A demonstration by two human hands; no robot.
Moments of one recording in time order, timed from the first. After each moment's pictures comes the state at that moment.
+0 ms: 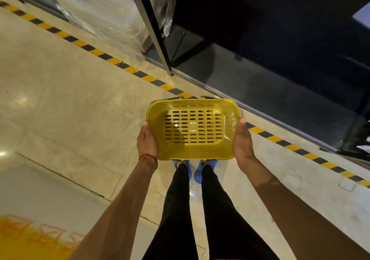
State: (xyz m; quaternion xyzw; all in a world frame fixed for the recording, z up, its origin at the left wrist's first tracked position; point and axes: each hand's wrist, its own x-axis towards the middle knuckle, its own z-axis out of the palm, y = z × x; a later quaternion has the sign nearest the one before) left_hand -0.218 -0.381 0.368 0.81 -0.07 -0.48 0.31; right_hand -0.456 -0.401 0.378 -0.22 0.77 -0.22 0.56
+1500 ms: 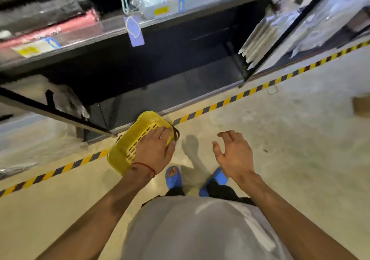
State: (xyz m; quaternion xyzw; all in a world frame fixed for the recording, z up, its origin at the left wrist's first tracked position) left_hand -0.312 -0.353 0.551 0.30 -0.94 -0.15 -0.04; right_hand -0.482 -0.164 0.550 -0.36 0.92 -0.09 0.14
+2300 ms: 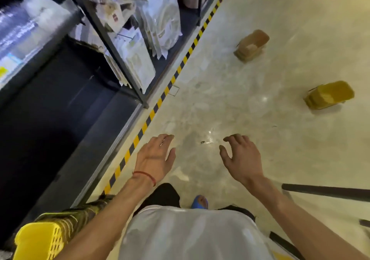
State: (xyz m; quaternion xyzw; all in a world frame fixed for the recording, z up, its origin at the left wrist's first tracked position) left_hand -0.657 -0.024 0.576 -0.04 -0.99 -0.12 -0.05; right_hand -0.674 0.250 0.563 -0.05 0.99 -0.15 0.03
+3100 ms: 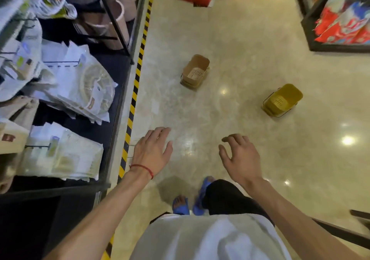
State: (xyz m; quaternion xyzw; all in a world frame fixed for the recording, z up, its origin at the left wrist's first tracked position) left_hand -1.163 0.130 0.573 -0.24 -0.96 -0.14 -0.05; right_hand -1.048 0.384 0.575 0.16 0.97 -0.16 -0.04
